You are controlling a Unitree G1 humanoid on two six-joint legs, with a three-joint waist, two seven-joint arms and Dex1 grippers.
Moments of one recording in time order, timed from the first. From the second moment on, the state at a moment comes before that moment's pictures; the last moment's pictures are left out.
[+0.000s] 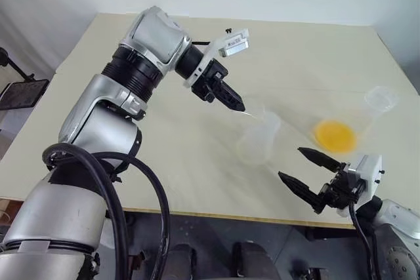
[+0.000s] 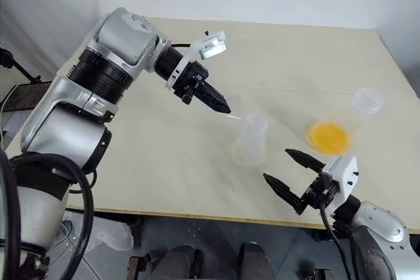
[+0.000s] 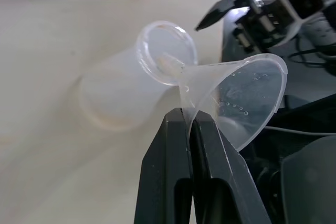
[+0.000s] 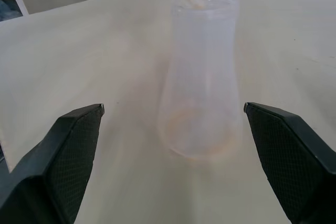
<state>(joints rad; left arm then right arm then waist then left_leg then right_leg) -1.61 0.38 -0.58 0.76 -0.22 1.07 -1.50 0.28 -0.56 -0.32 -0.55 0.64 0.26 0.81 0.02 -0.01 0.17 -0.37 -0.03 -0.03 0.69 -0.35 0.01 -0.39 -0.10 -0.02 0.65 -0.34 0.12</state>
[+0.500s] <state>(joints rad) -1.69 0.25 -0.59 1.00 -0.12 0.89 -1.50 0.30 -0.54 -0.29 -0.57 0.62 0.25 0.79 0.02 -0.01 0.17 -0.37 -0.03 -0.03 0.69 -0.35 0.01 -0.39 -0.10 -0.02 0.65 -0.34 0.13</state>
